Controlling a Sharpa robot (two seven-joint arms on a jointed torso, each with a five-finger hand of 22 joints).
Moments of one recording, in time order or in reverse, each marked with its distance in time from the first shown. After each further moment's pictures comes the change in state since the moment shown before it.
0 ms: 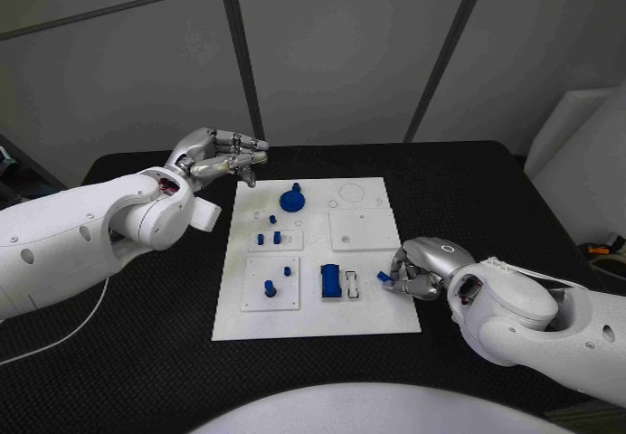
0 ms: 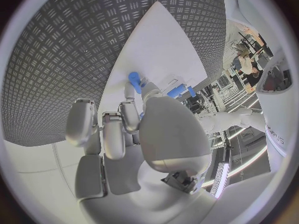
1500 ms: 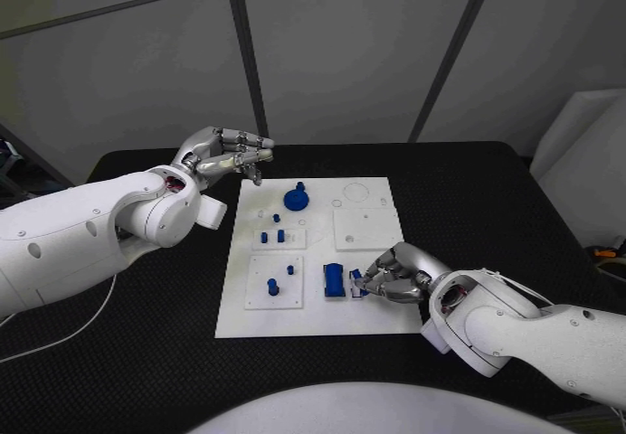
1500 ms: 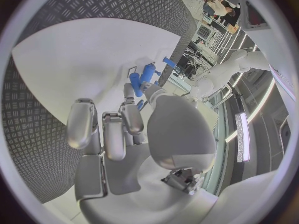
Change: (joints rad) left arm 0.000 0.002 0.000 0.008 0.040 0.000 -0.001; left_hand 0.004 0.004 0.000 0.000 0.000 0.000 0.000 -0.001 0.000 0.001 0.001 0.000 0.000 0.000 0.000 0.000 -0.001 0.000 0.000 0.000 -0.004 0.000; right arm -0.006 0.074 -0.006 0.022 0.514 -0.231 0.094; right_hand -0.155 -0.063 0.230 -0.020 0.073 0.018 0.006 -0.015 -0.045 0.020 -0.006 0.018 0.027 0.000 0.000 0.005 0.000 0.000 0.008 0.000 0.004 0.024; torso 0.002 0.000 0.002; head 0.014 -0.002
